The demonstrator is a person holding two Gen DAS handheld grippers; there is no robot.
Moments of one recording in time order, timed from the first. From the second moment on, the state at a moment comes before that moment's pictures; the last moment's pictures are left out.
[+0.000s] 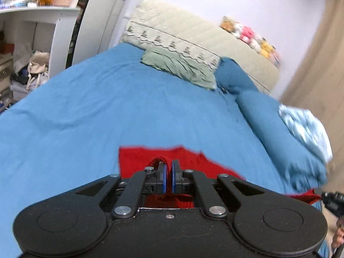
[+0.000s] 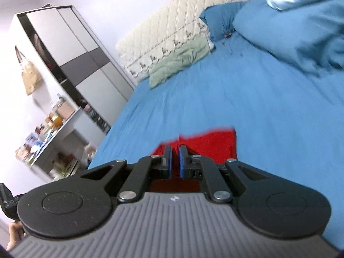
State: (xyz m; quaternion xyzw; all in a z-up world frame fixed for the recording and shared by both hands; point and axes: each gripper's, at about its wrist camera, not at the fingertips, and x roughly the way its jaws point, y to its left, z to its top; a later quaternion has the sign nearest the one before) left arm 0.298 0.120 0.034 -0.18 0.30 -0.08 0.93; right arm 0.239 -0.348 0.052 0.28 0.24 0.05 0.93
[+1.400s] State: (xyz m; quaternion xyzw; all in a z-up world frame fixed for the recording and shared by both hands) left arm 0.395 0.060 -0.142 -0.01 0.41 -0.07 0.91; right arm 0.404 -0.245 -0.171 0.08 0.34 -0.01 0.94
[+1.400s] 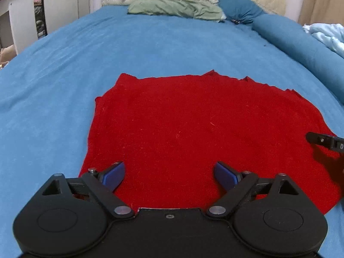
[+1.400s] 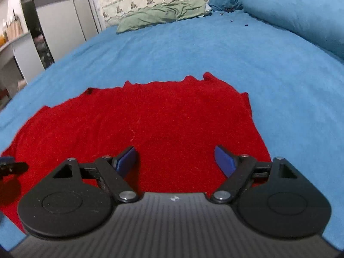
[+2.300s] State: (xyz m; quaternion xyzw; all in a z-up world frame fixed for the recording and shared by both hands) left arm 0.362 -0.035 -0.111 0.00 0.43 -0.12 0.89; right arm 0.286 -0.304 -0.137 0.08 0.34 -0.03 0.94
